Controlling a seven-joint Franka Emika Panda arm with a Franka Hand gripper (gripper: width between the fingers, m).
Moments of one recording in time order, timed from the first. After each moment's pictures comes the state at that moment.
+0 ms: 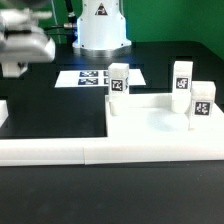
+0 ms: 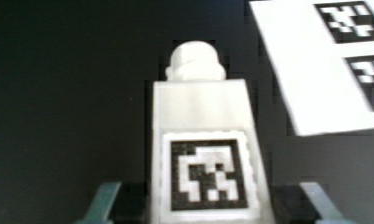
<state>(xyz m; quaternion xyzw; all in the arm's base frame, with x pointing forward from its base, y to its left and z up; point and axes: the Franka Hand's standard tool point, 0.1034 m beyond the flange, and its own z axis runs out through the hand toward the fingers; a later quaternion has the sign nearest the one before) 0.398 -0.193 0.082 -0.91 0.07 0.42 0.06</state>
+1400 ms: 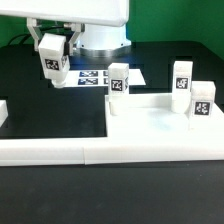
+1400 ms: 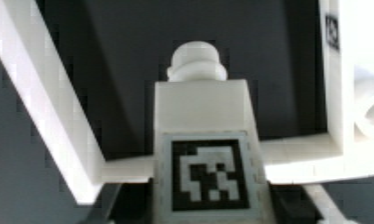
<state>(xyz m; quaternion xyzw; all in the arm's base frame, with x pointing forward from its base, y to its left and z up) 0.569 -0.093 0.130 -0.99 0.12 -0.09 -0.05</state>
